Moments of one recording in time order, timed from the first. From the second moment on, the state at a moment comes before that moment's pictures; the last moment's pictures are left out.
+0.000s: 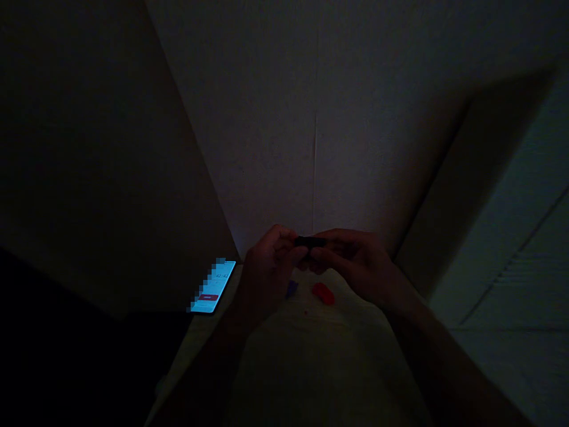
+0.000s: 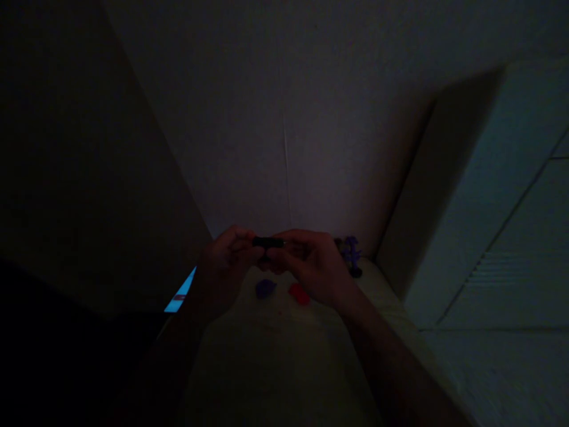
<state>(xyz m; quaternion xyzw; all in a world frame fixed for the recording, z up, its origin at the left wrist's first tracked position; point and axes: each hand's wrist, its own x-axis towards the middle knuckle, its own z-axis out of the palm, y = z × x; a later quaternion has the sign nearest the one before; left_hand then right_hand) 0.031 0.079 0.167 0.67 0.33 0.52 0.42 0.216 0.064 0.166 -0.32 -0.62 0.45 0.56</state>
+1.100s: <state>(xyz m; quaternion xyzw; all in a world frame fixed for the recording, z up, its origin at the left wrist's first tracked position) 0.031 0.075 0.179 0.60 0.33 0.53 0.50 0.219 0.066 0.165 -0.32 -0.62 0.42 0.59</state>
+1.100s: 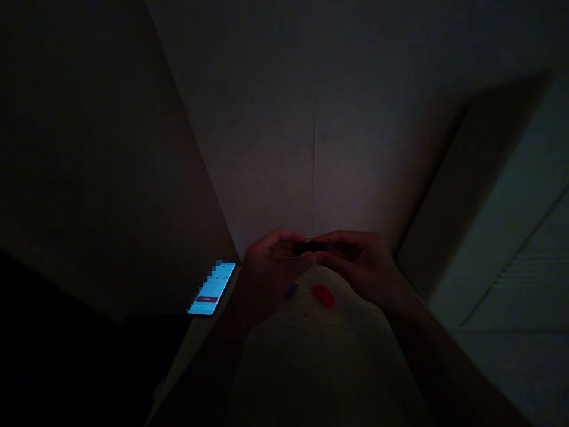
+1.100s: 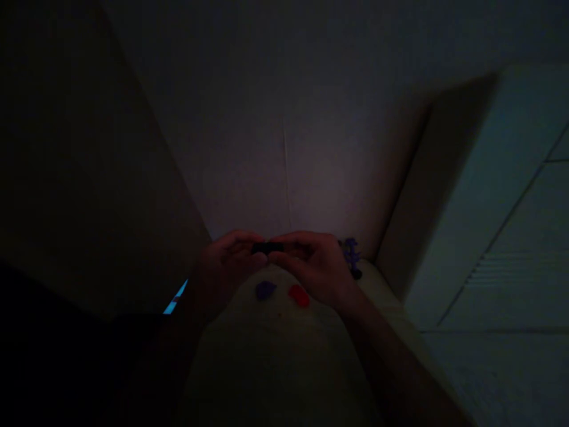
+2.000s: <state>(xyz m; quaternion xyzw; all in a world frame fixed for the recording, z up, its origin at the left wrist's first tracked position) 0.033 0.067 0.176 0.58 0.33 0.60 0.44 0.209 0.051 0.170 -0.38 -0.65 0.21 0.63</state>
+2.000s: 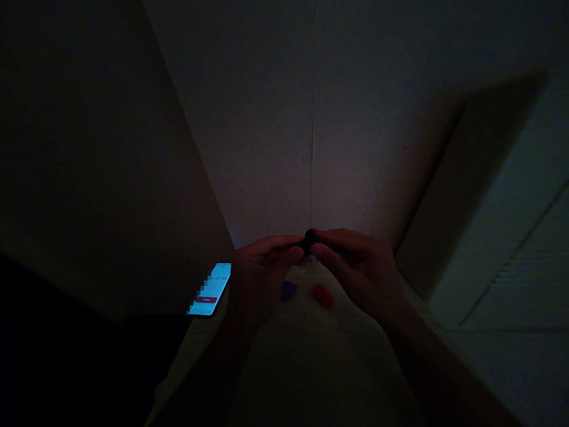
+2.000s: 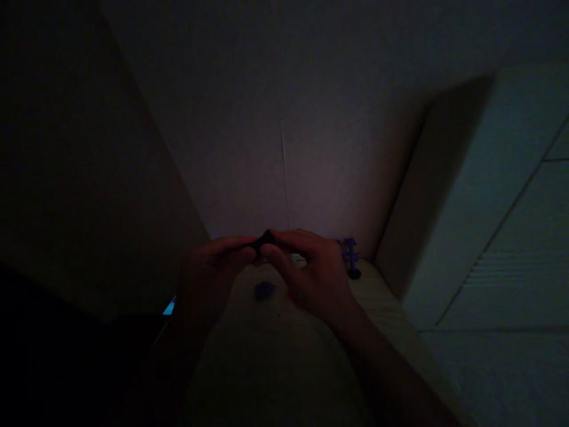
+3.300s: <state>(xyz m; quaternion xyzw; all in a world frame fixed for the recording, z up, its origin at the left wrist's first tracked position) 0.030 0.057 0.185 0.62 0.34 0.59 0.39 0.210 0.048 0.173 -0.32 -0.66 0.31 0.60</state>
